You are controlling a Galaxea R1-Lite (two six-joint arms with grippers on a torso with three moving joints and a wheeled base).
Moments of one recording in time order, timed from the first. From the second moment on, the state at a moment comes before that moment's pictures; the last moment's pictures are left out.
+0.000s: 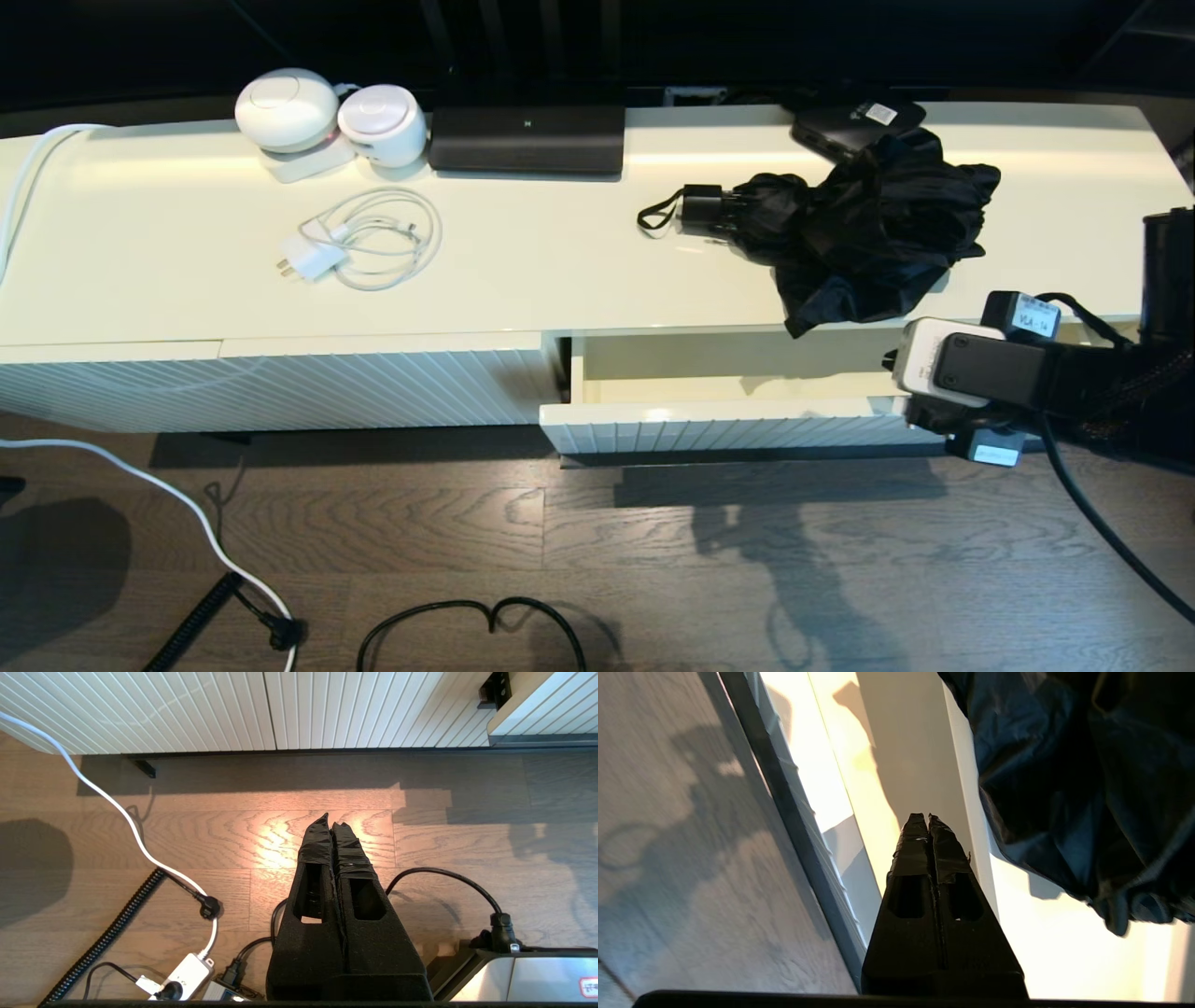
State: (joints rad) left arm 0.00 0.00 0.00 -0.01 0.00 -0.01; right arm 0.39 1.42 -0.90 -0.17 -0.08 -1.12
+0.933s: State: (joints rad) left arm 0.00 0.00 0.00 -0.01 0.00 -0.01; right arm 0.42 1.62 -0.98 -0.27 -0.09 -1.12
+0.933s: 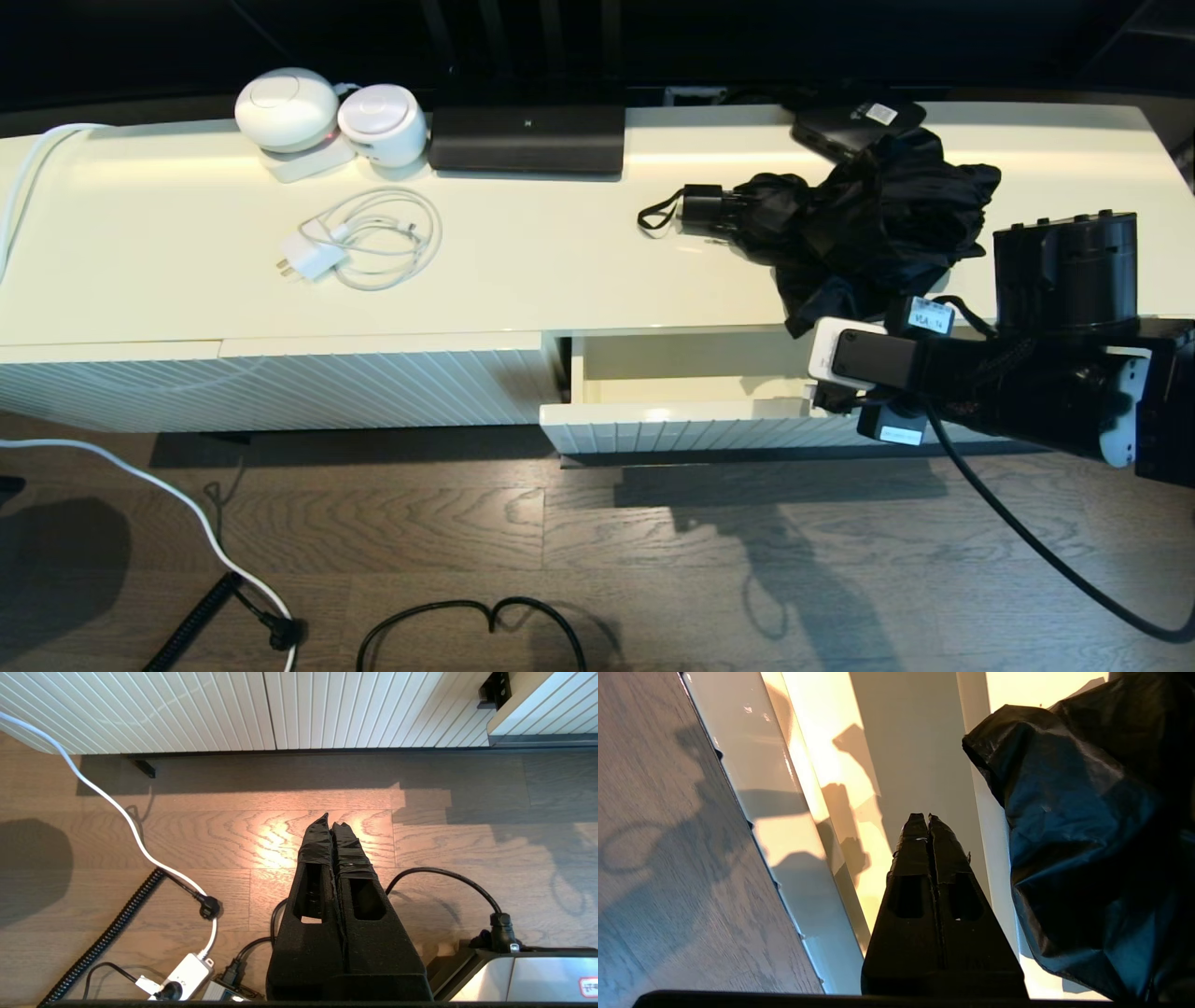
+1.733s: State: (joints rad) left arm 0.00 0.00 0.00 -0.01 0.00 -0.01; right arm 0.40 1.65 -0.99 -0.31 -0.09 -1.20
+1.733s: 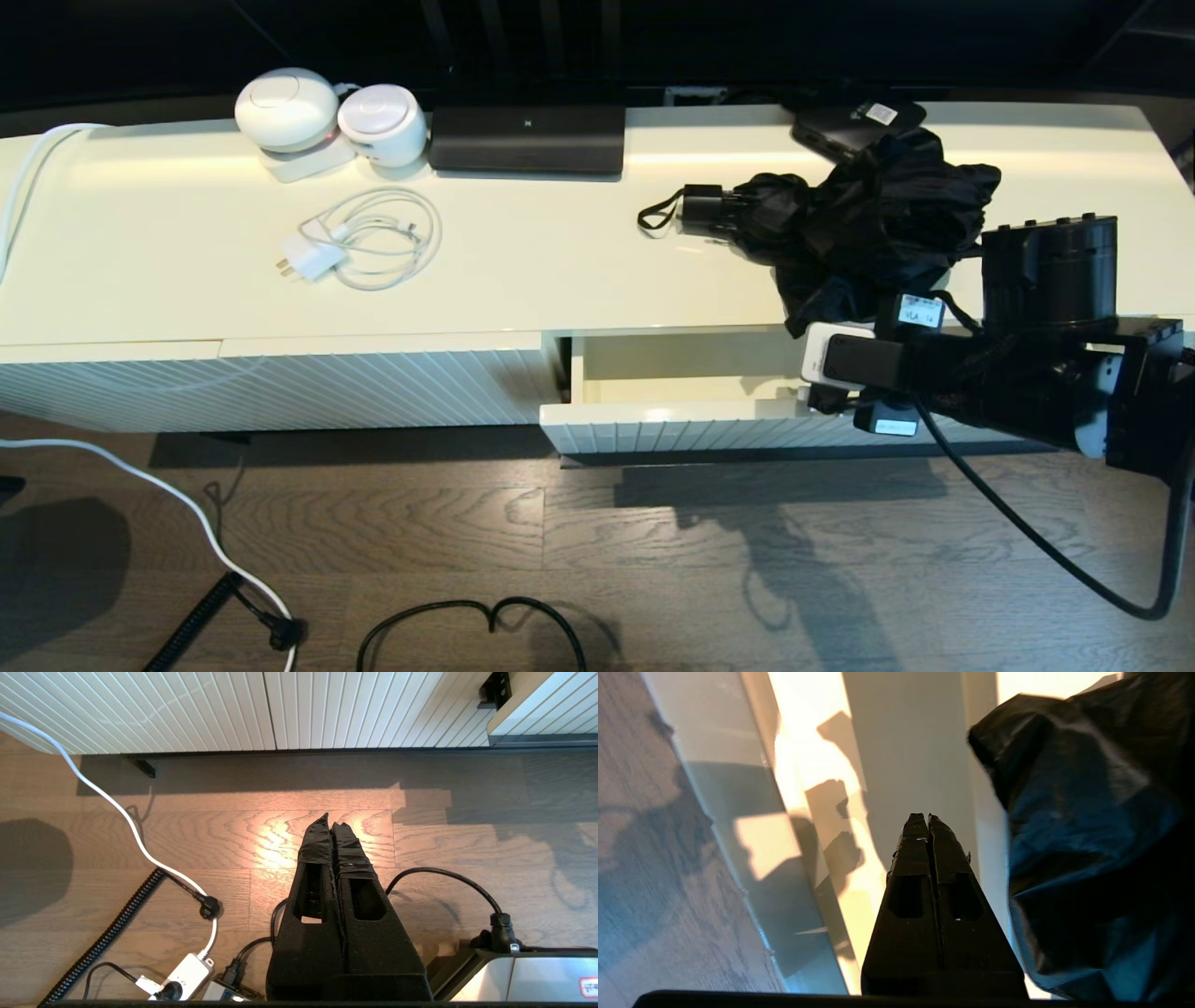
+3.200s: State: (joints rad) left arm 0.00 0.00 0.00 -0.01 0.00 -0.01; right arm 0.47 1.47 -0.68 -0.09 -0.10 -1.11
